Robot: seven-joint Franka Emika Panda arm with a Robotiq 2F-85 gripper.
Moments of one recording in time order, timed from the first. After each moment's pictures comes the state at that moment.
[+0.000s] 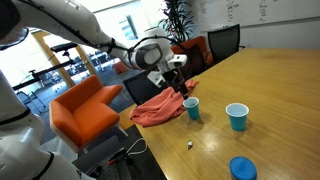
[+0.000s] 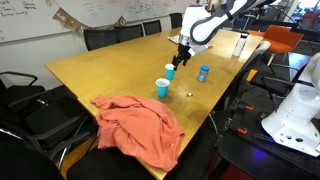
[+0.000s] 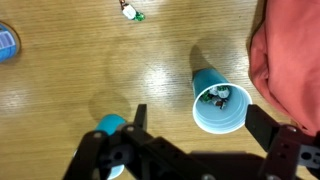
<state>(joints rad) -0.01 0.22 0.03 -2.18 -0.08 2.54 0.22</state>
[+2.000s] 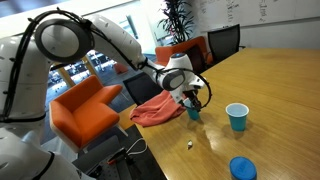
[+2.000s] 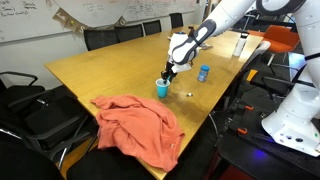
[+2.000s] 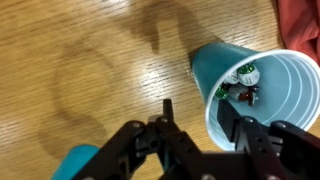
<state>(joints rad) 0.02 0.66 -0.01 -1.89 0.10 2.69 0.25</state>
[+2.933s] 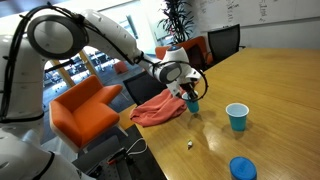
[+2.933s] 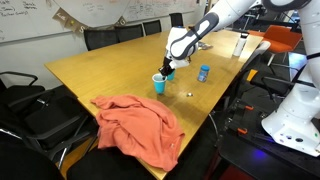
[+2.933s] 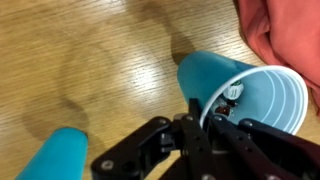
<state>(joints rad) 0.03 0.59 0.01 -1.88 0.12 2.66 0.24</state>
